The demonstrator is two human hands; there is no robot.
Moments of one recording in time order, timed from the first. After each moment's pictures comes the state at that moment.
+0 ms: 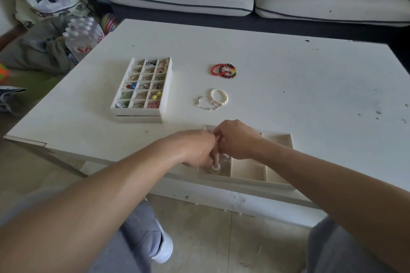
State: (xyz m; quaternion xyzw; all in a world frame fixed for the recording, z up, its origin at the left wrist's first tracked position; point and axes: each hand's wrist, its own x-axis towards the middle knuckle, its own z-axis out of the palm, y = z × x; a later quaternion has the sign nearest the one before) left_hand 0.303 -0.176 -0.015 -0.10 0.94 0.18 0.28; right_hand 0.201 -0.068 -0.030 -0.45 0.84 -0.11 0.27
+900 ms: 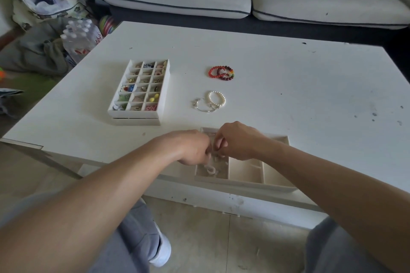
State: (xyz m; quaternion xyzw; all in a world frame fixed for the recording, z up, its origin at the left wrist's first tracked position) left_hand 0.298 -0.183 -0.013 -0.13 0.93 0.14 0.33; right_hand 0.188 -0.062 -0.031 -0.48 0.83 -0.07 0.29
